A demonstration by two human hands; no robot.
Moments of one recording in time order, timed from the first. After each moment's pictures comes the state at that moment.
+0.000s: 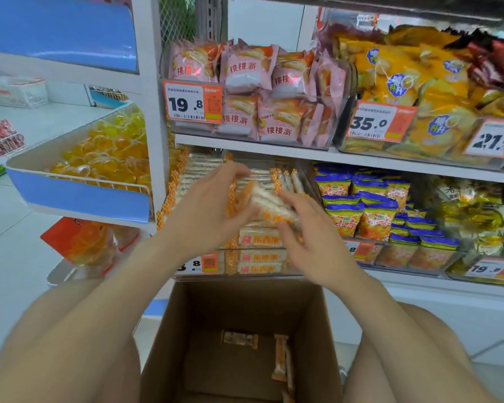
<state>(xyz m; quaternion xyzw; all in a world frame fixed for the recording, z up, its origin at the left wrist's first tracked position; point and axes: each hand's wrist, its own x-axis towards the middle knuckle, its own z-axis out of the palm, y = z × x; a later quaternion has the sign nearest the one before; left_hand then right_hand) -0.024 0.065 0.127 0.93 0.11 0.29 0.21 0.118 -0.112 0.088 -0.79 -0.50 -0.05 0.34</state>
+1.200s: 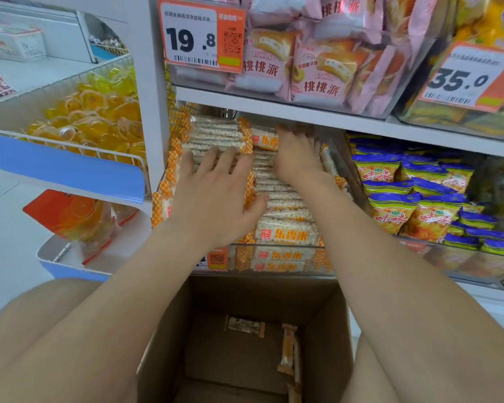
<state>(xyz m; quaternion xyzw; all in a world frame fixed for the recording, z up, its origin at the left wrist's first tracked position) 0.023 0.106 0.069 0.95 0.25 0.20 -0.05 0.225 0.077 0.079 -0.91 -0.39 -0.07 0.12</state>
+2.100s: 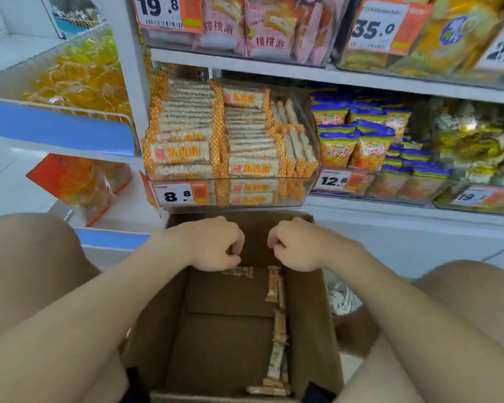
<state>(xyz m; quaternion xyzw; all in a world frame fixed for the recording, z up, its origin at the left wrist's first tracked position) -0.047 0.021 0.020 0.97 0.04 -0.18 0.14 0.087 -0.148 0.027 -0.84 -0.47 0.26 -0.03</state>
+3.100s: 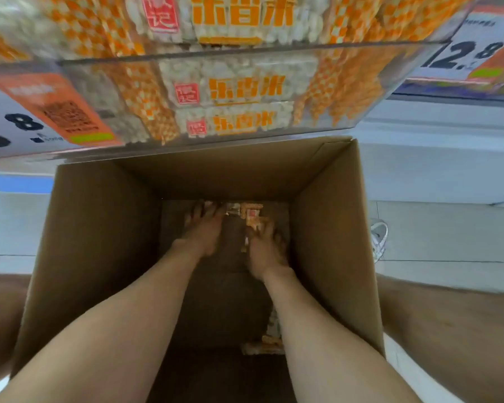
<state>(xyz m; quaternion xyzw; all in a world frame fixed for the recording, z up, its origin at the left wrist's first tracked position) 0.017 0.049 -0.350 0.91 0.23 -0.31 0.16 0.080 -0.114 -0.341 -0.89 -0.25 0.39 0.00</state>
